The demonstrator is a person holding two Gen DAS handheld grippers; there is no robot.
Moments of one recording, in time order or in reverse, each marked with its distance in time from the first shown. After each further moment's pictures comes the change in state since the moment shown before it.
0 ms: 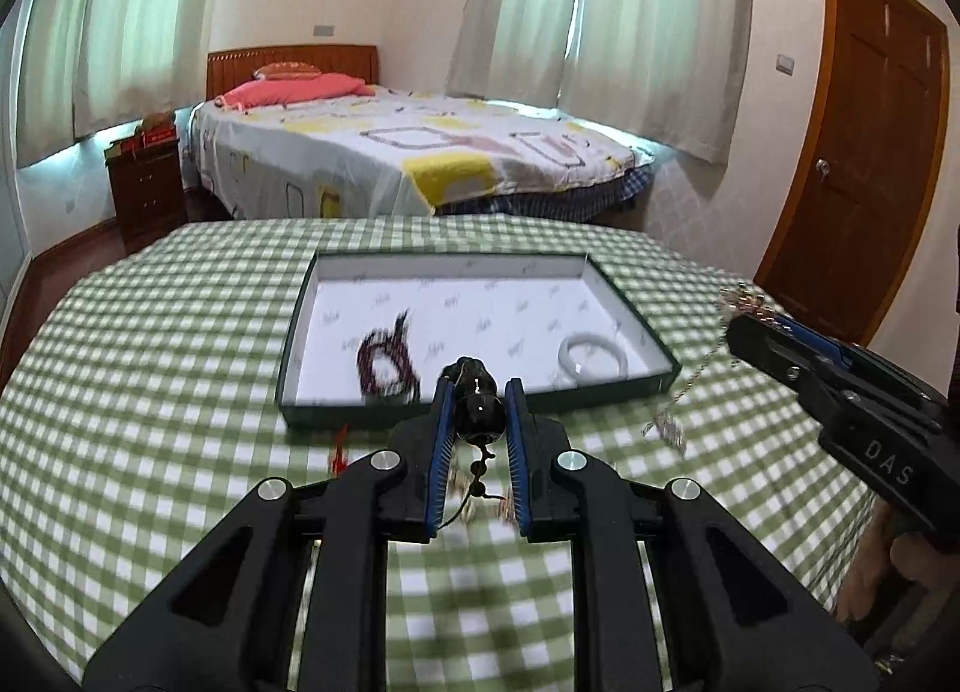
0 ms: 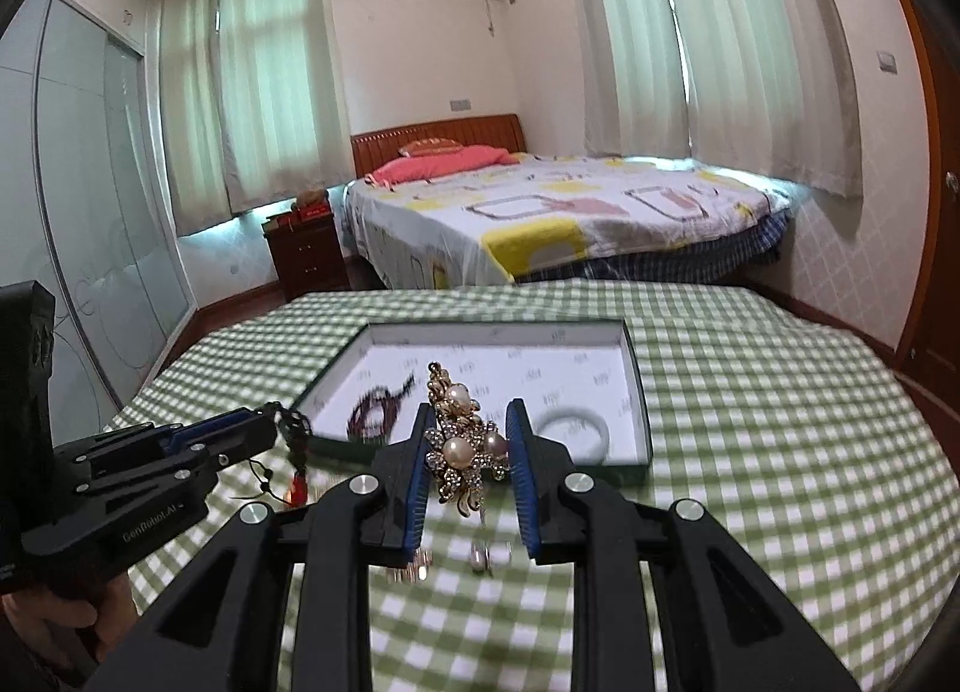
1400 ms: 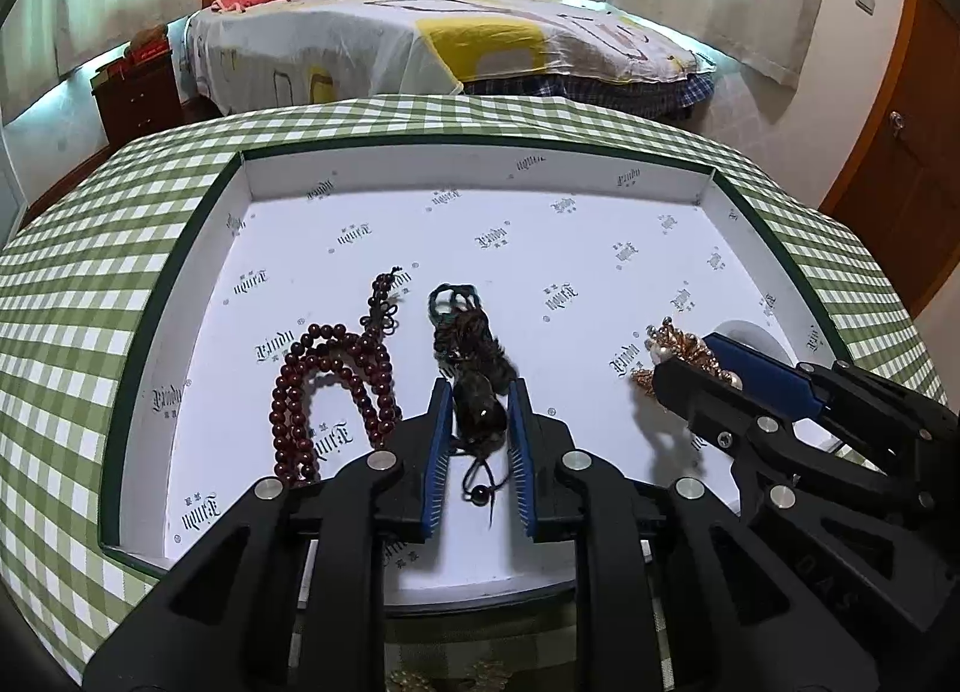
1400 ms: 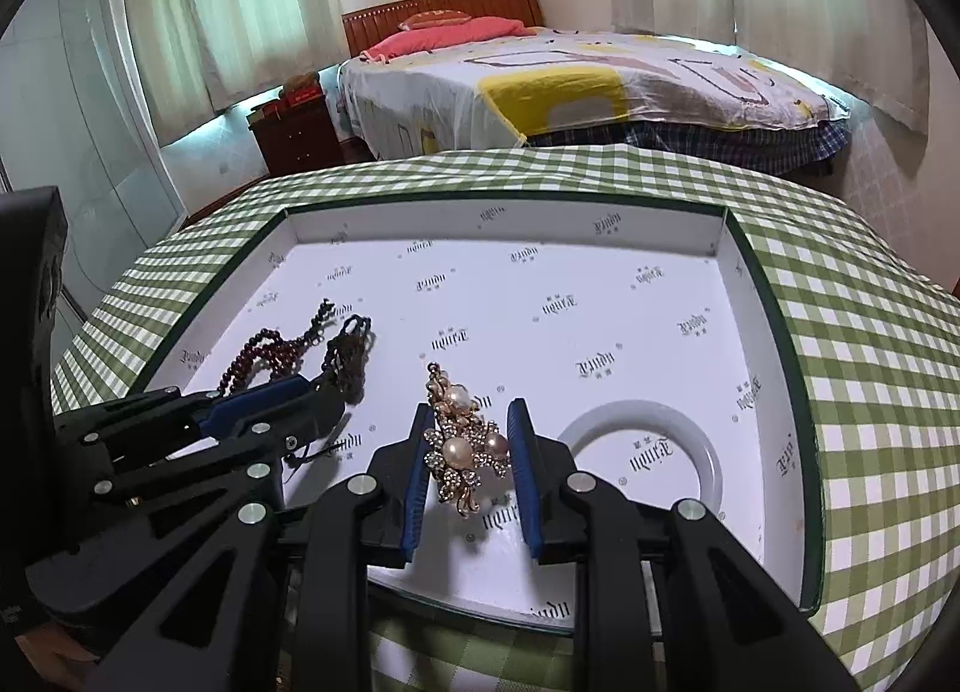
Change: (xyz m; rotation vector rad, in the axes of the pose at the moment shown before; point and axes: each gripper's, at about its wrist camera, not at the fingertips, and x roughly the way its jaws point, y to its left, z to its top) left arm 0.197 0.026 0.009 -0.042 0.282 0.062; right arm 0.190 -0.028 -0.016 0.004 0.325 0.037
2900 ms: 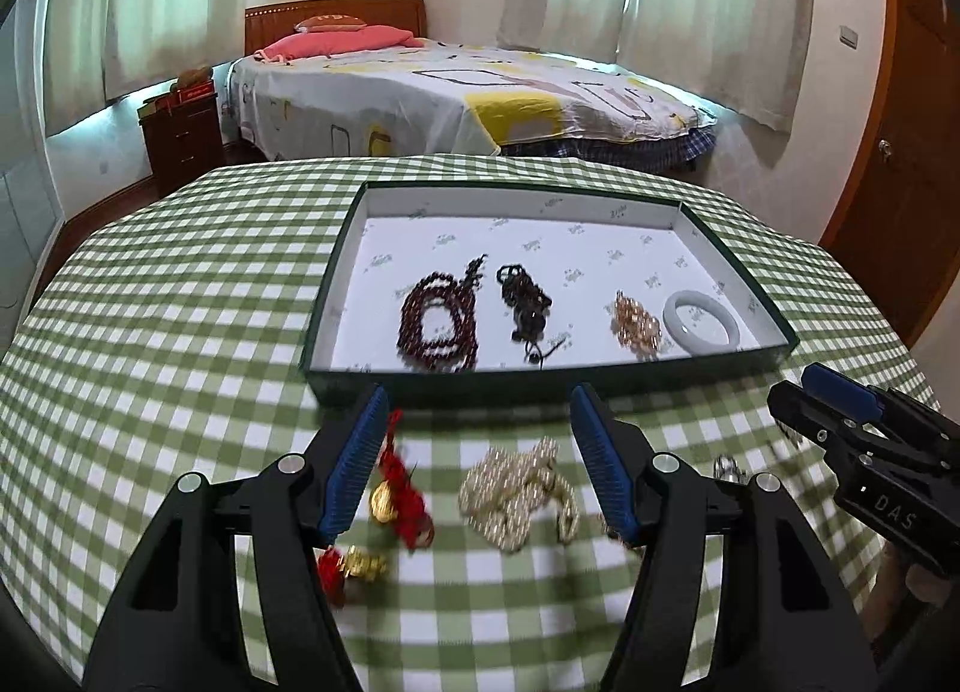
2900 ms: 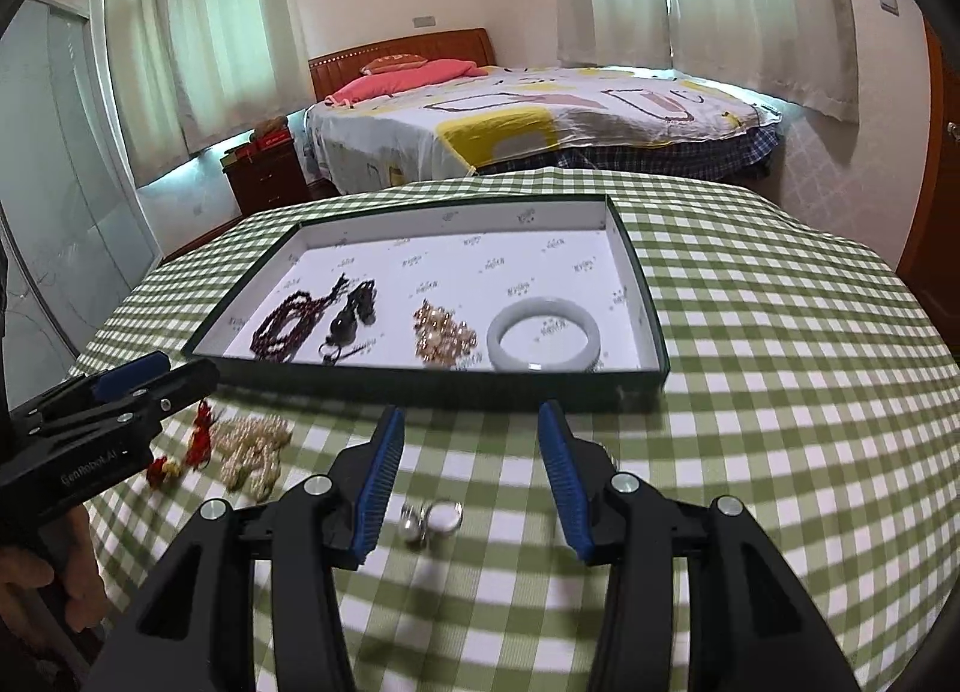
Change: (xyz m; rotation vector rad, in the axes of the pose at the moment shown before) left arm -0.117 0.021 -0.067 -0.015 -0.164 0.055; right arm -0.096 0.001 -0.064 0.063 -0.110 -0.092
